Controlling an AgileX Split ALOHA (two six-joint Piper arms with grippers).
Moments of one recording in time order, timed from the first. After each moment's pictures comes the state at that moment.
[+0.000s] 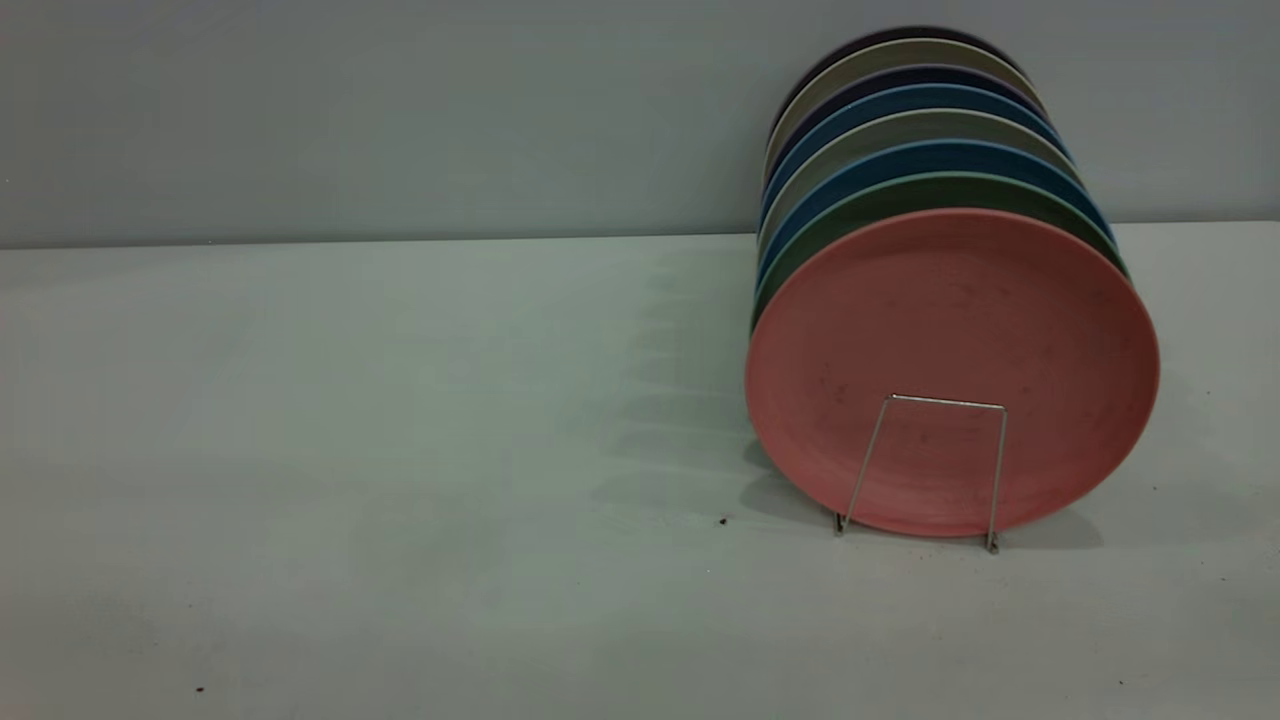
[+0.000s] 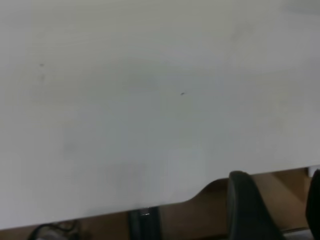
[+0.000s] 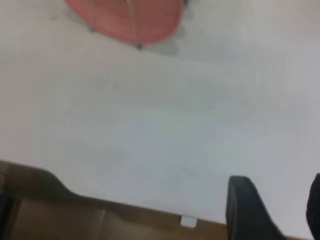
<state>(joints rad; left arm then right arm) 0.10 0.38 -0.63 -0.19 1.13 0.16 0.09 0.26 -0.57 0.04 1.17 -0.11</state>
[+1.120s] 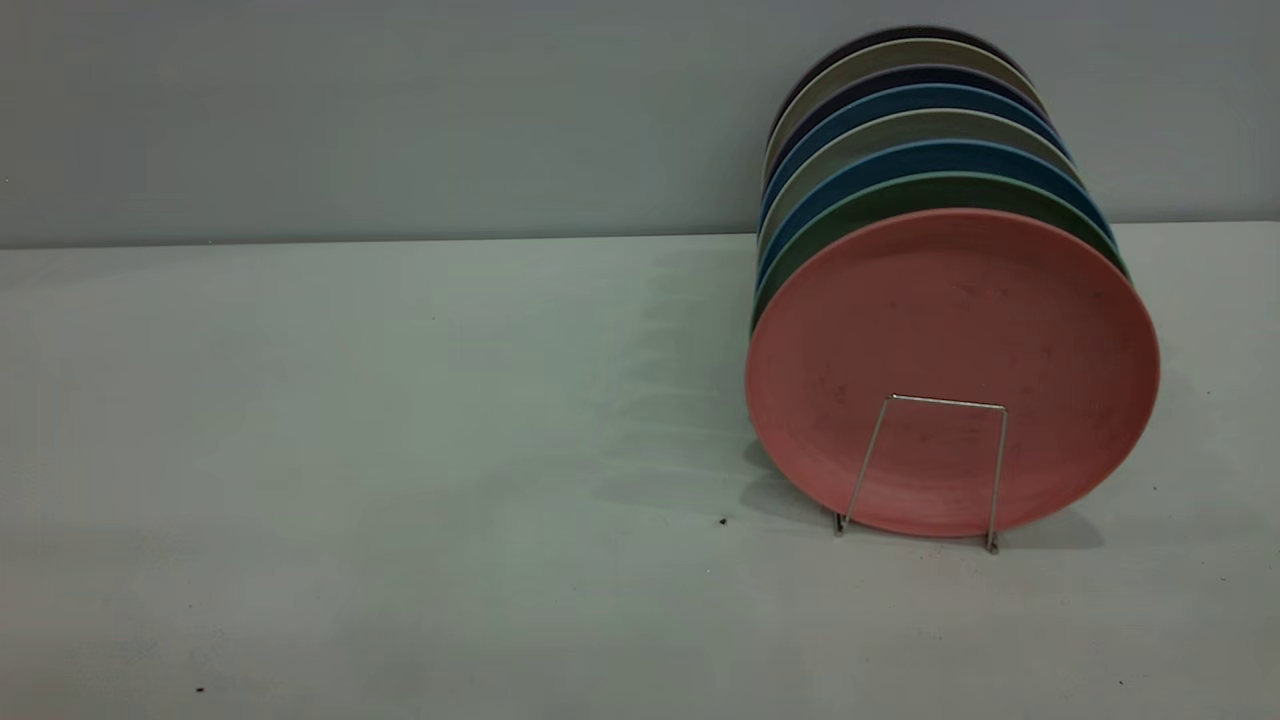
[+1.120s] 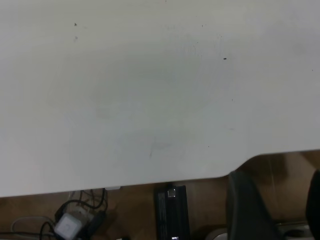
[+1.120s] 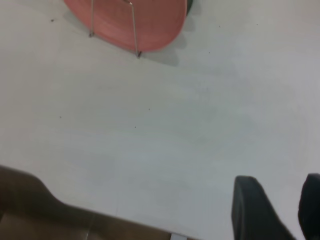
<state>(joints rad) 0.10 0.27 -0.49 -0.09 1.12 0.14 0.14 0.13 -0.47 0.02 1.13 -0.17</state>
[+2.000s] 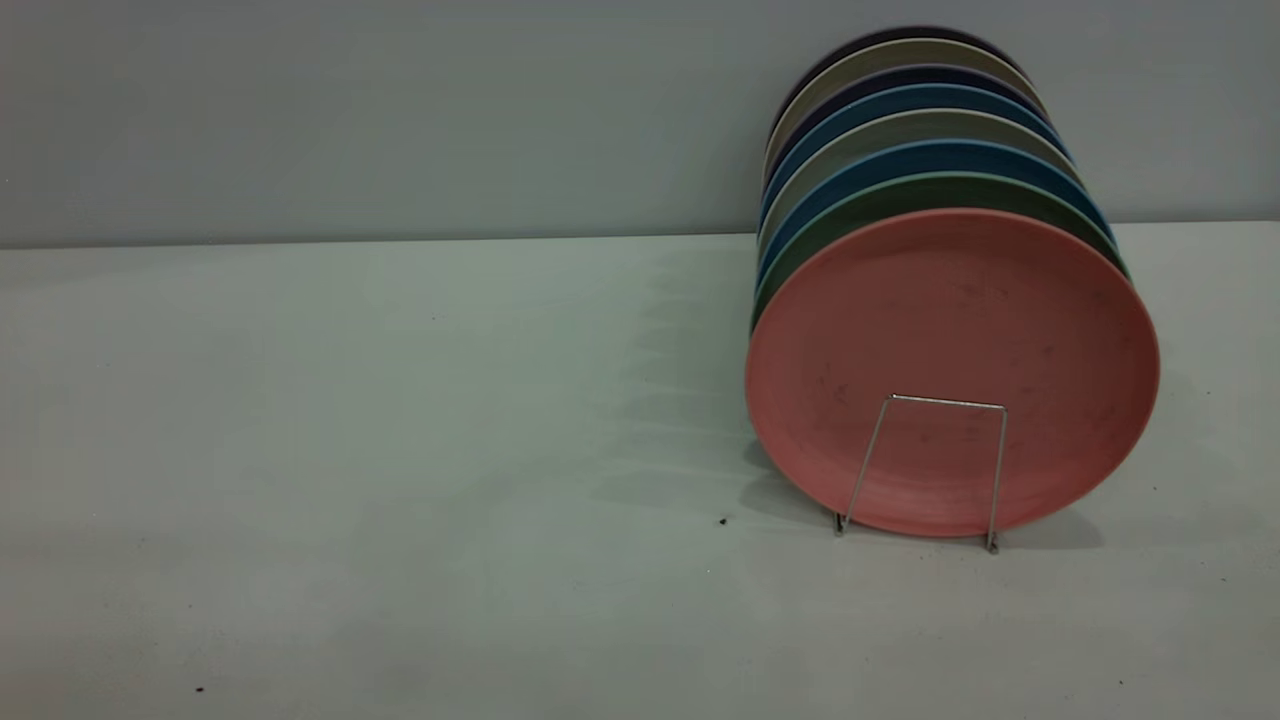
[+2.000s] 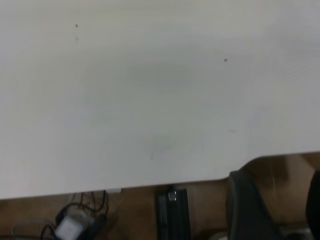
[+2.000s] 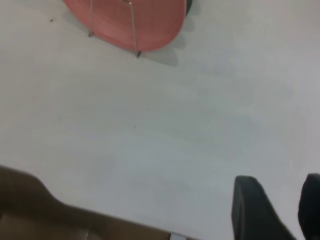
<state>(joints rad) 0.10 0.25 -0.49 -0.09 1.12 0.14 0.14 0.12 -0.47 0.02 1.13 -0.17</state>
